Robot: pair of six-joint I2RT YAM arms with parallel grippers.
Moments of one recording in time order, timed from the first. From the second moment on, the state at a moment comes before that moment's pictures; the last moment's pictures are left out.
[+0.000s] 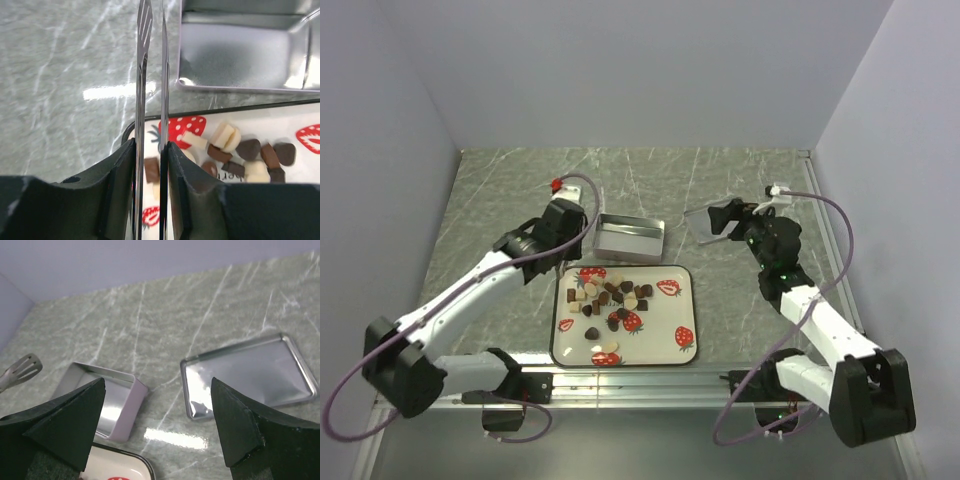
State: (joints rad) left arm -0.62 1.25 1.03 -0.60 -0.39 -0.37; right arm 0.20 1.08 0.52 0.44 -0.08 0.38
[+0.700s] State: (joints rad) left arm -0.94 0.94 1.01 -0.84 -0.23 -0.39; right arm 0.20 0.51 0.46 0.11 -0.04 0.40
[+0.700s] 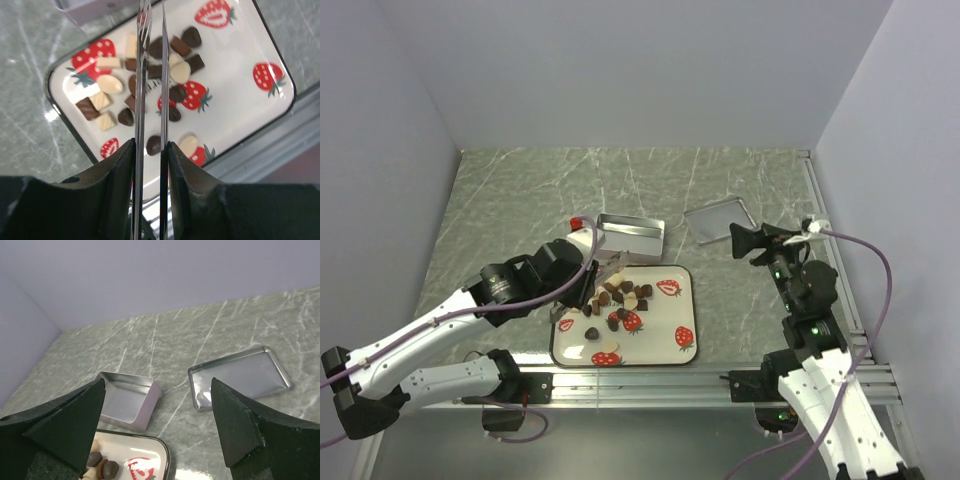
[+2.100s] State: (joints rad) left arm -1.14 1.19 1.07 -0.97 -0.09 -0.43; right arm 0.20 0.38 0.43 -0.12 0.04 0.40
